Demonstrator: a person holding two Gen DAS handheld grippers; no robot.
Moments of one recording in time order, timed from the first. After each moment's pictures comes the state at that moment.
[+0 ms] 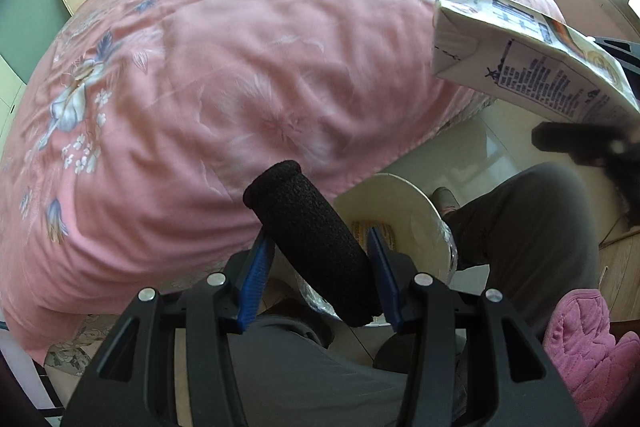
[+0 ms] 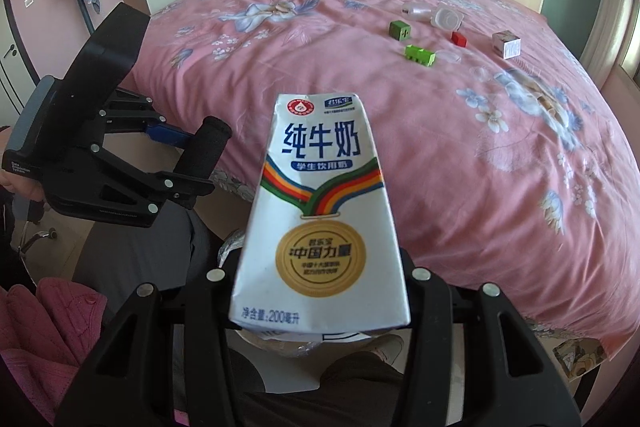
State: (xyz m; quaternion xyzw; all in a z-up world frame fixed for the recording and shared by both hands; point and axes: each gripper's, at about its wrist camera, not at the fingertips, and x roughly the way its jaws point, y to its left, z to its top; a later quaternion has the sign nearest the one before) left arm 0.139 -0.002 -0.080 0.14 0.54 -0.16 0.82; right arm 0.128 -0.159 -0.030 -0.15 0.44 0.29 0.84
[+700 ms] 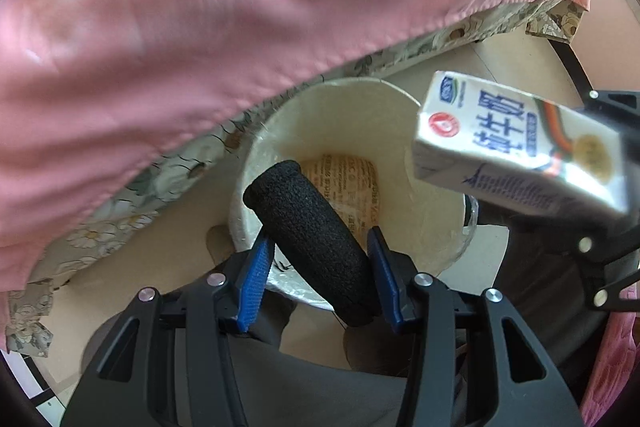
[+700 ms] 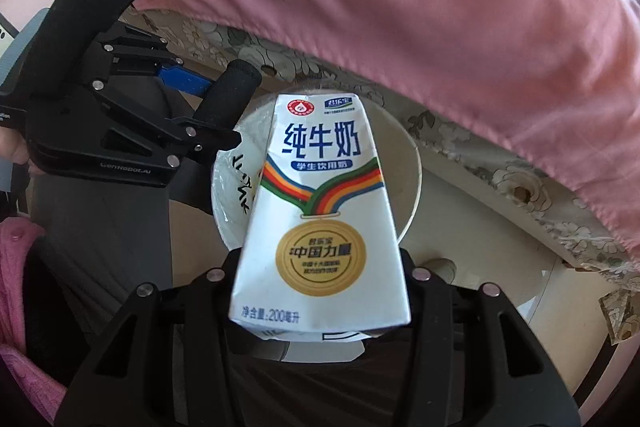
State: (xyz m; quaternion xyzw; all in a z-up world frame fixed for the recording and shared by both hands) left arm 0.150 -0.016 -0.227 0.10 0.65 -0.18 0.74; right arm 0.126 -0.140 -0.198 -0.16 0.59 0.29 0.74
